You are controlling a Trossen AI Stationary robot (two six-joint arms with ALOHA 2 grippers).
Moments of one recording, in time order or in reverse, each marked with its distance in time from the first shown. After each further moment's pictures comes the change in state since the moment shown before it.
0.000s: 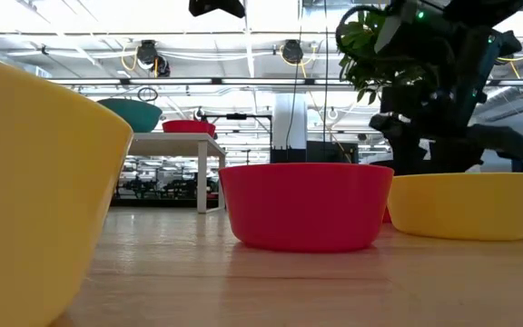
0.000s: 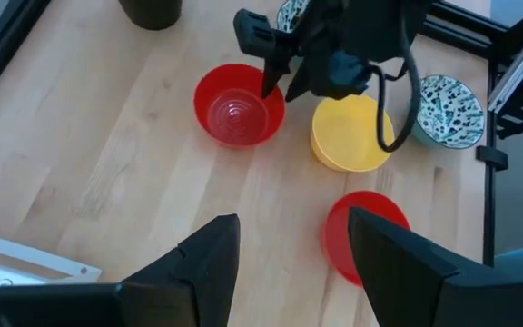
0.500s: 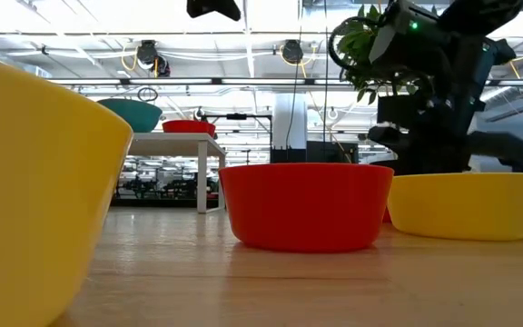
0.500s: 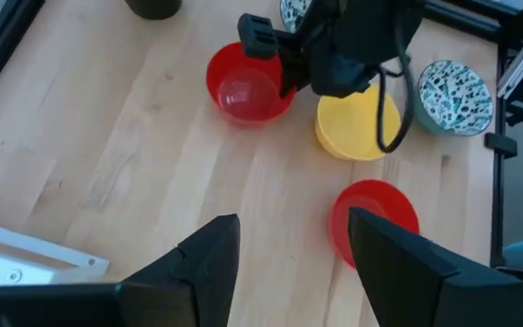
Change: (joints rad) left arm 0.003 0.000 0.000 -0.030 0.000 0.018; right arm -0.003 0.061 0.003 0.041 -0.062 0.035
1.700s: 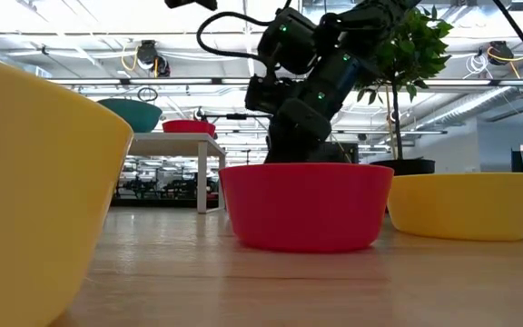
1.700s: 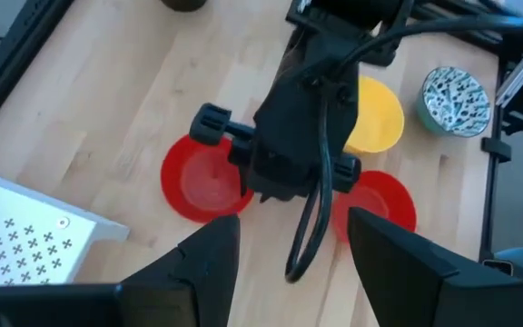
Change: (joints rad) left arm 0.031 -0.095 -0.001 -0.088 0.000 -0.037; right arm -0.151 0.436 0.490 0.241 -0.198 0.232
